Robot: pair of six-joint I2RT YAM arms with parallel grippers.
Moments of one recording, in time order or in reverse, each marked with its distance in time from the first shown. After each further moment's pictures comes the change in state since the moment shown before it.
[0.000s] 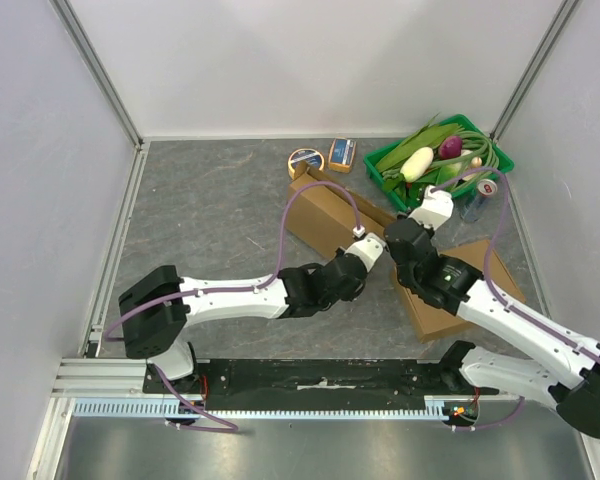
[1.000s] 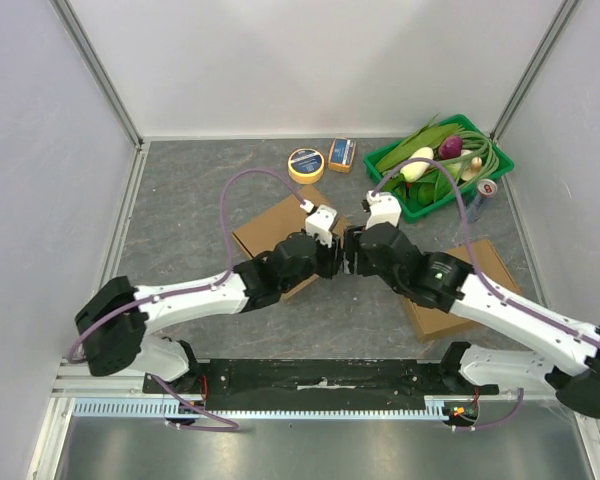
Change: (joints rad) left arm 0.168 -0.204 -0.229 0.294 0.170 -0.141; right arm 0.168 0.125 0.190 -0.216 -0.288 -0.124
